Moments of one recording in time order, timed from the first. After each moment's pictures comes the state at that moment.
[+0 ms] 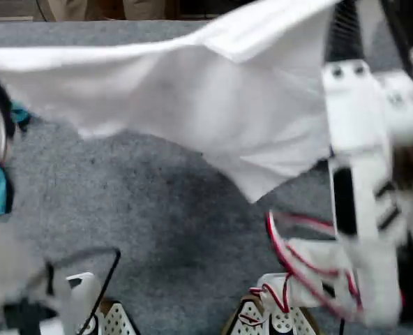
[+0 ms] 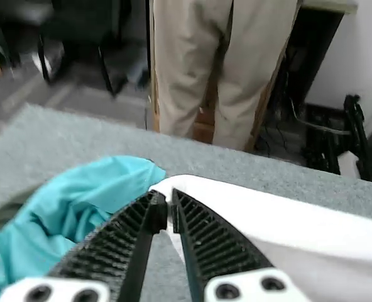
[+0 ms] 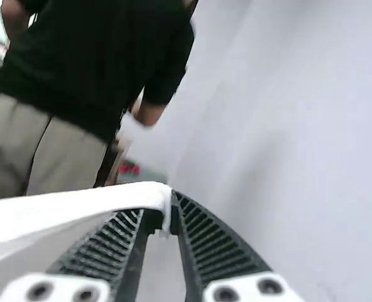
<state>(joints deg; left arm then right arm) -19.0 -24.8 -52.9 100.3 -8.0 -5.5 -3.4 -94.7 87.1 15.0</state>
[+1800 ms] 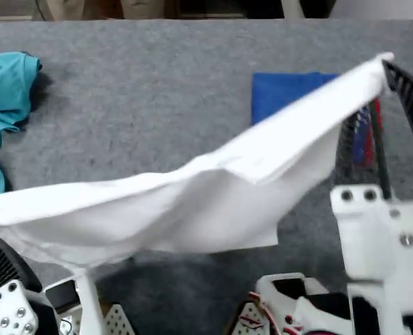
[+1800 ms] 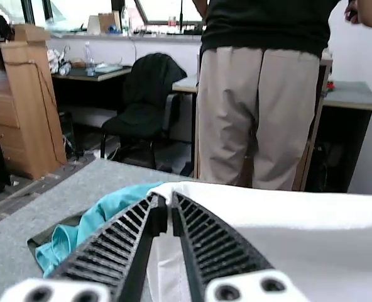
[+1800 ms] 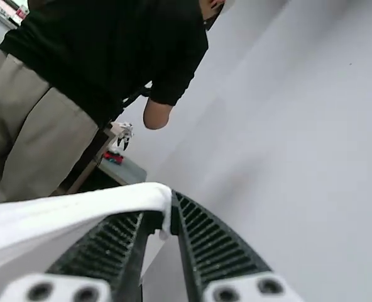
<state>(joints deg) -27.9 -78.7 -8.9 97.7 -10.0 -8.4 -23.7 -79.3 94.4 29.5</state>
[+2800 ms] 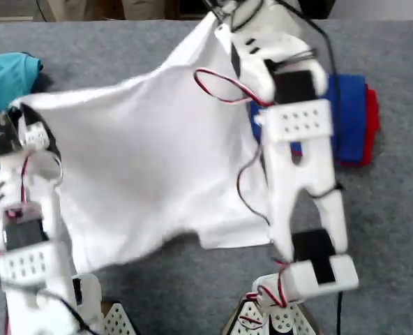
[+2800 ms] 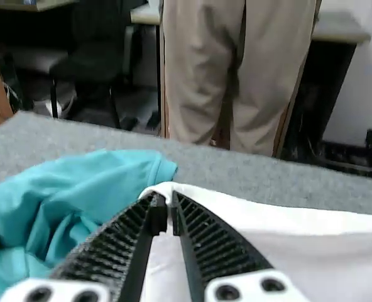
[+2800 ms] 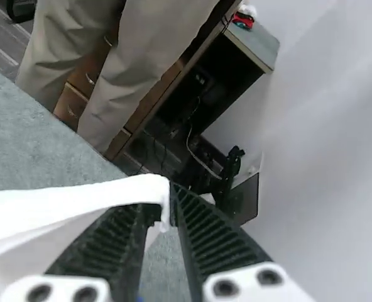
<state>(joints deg) -20.3 -58.9 58.9 15.6 -9.0 -14.0 3.6 -19.6 38.9 29.5</state>
